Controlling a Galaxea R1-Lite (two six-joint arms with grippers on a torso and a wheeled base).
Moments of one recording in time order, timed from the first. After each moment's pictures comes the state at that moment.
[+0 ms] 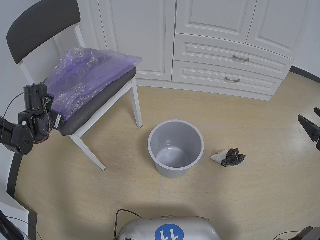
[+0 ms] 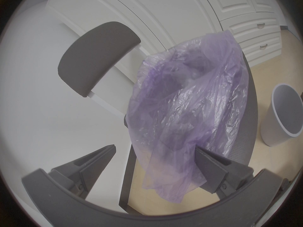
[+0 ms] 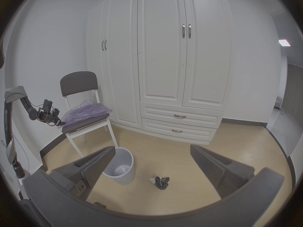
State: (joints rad) left arm -0.06 1.76 -0.87 -0.63 0.55 0.47; right arm 0.02 0.91 -0.53 -0.39 0.15 -0.09
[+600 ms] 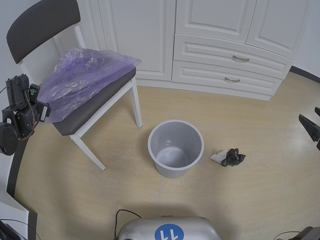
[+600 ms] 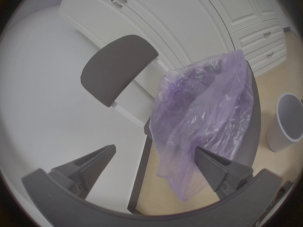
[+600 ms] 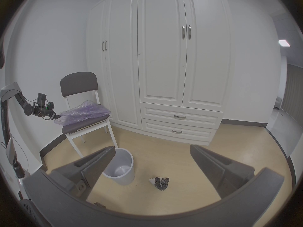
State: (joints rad) left arm -0.02 1.62 -0.84 -0.63 0.55 0.53; right arm 0.02 0.90 -0.53 -0.39 0.15 -0.09
